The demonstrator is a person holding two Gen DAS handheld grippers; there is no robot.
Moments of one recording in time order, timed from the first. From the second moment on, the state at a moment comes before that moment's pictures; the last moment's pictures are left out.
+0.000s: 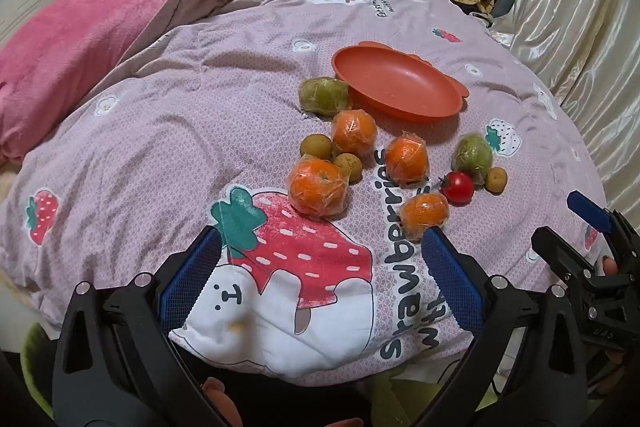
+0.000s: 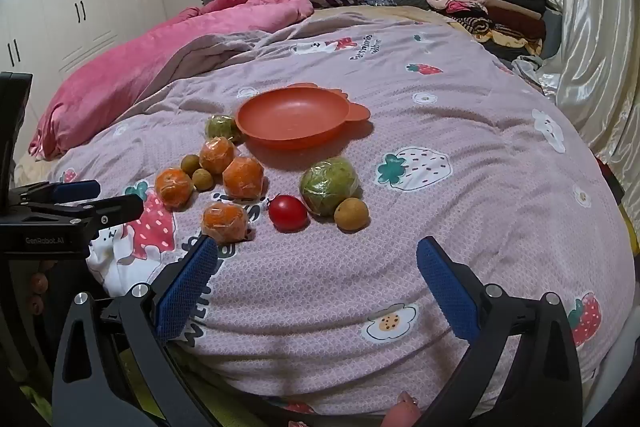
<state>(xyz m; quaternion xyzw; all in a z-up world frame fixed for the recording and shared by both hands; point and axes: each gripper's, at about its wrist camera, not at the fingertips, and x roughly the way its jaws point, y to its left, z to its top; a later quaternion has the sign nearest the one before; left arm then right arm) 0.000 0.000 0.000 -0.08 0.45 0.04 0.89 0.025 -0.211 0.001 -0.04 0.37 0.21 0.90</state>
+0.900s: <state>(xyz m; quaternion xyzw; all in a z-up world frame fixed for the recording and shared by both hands) 0.012 0.022 -0.010 -0.09 0.46 0.04 0.88 0.031 -0.194 -0.010 -0.05 0.39 0.23 0.89</state>
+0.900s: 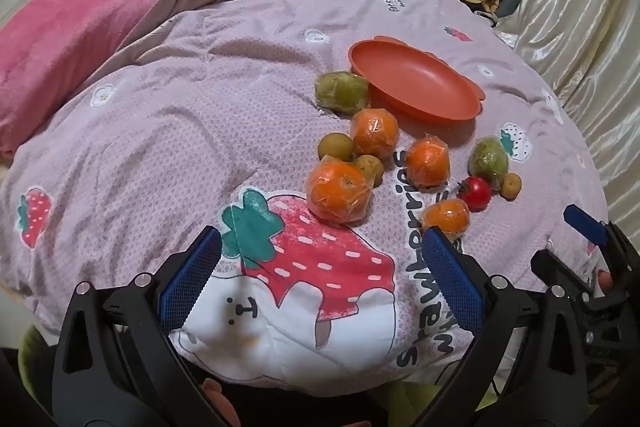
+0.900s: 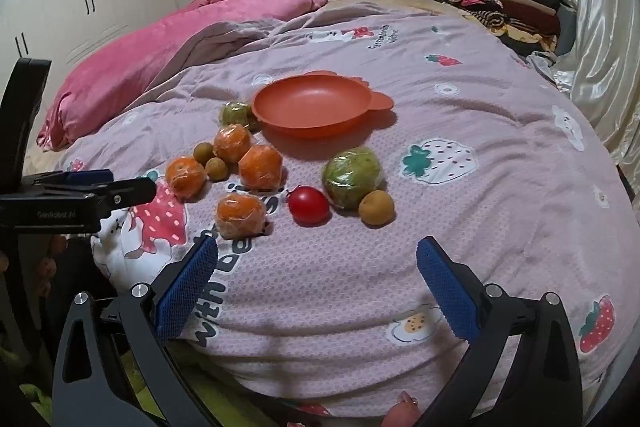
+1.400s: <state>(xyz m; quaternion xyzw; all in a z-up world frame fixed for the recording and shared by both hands) 0.052 0.030 -0.024 -0.07 0.49 0.00 0.87 0.046 -0.157 -0.026 -0.06 0.42 0.28 0.86</state>
